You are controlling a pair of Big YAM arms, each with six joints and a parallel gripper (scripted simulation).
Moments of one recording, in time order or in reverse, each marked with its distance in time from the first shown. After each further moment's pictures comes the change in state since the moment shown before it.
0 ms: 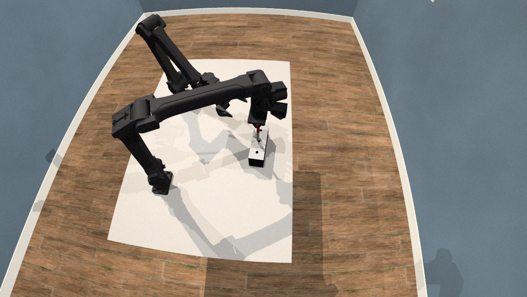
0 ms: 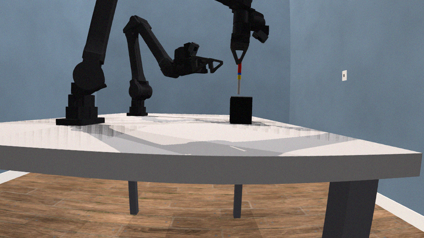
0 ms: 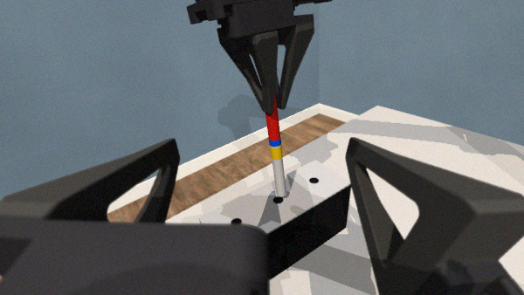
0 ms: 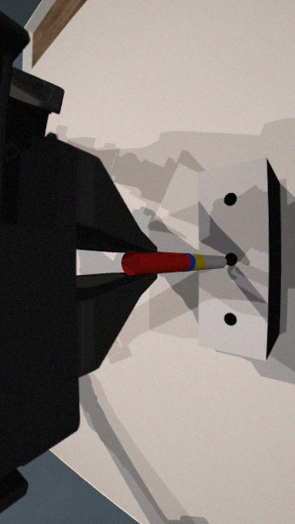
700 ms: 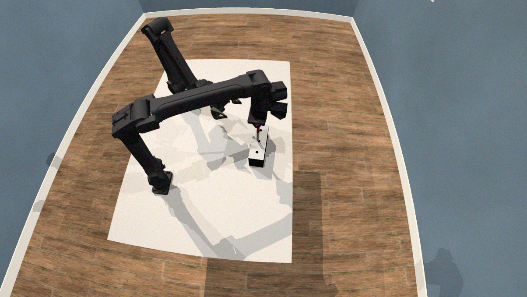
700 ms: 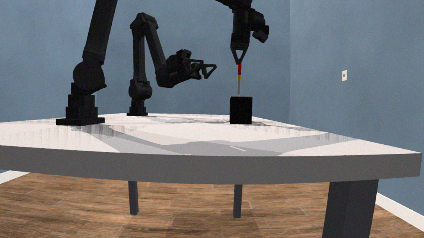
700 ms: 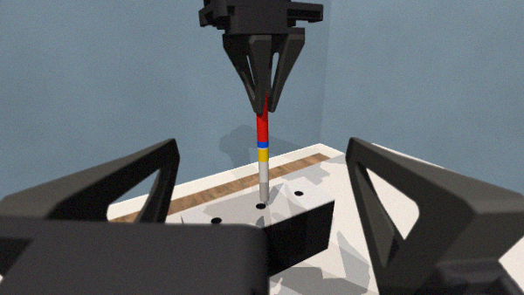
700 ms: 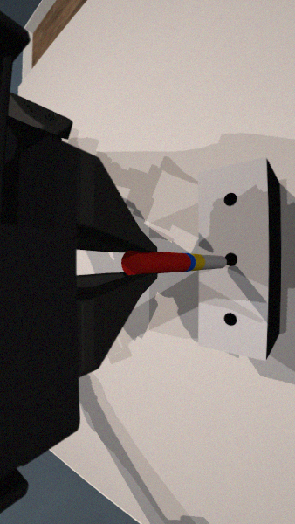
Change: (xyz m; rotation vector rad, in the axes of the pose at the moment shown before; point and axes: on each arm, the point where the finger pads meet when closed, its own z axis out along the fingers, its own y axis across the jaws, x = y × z) left arm 0.009 -0.015 -0.022 -0.070 -0.152 -0.095; right arm 0.000 0.000 0.000 0.000 0.000 0.000
